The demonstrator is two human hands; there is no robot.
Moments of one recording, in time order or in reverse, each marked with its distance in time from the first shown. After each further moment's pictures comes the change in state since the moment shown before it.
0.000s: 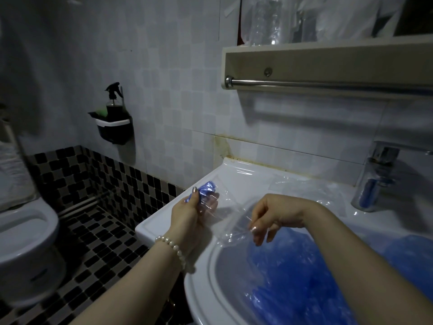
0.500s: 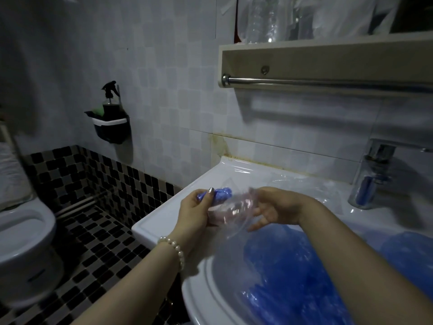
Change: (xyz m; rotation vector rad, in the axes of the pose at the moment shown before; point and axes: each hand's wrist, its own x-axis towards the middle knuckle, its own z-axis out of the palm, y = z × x) left_hand -0.008 -0.005 0.001 0.441 -0.133 0.177; right_hand 0.006 0.001 0.002 0.498 0.066 -0.037
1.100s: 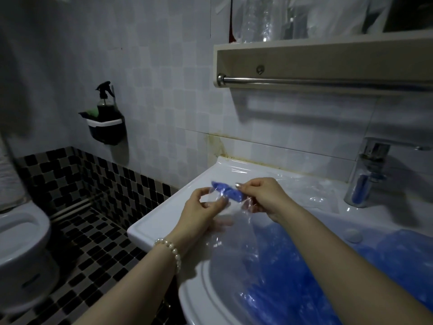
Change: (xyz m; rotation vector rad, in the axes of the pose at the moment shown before) left_hand -0.015 0.014 0.004 0.095 -0.242 -0.092; right_hand 0.021 -0.002 0.019 0.027 0.585 -0.174
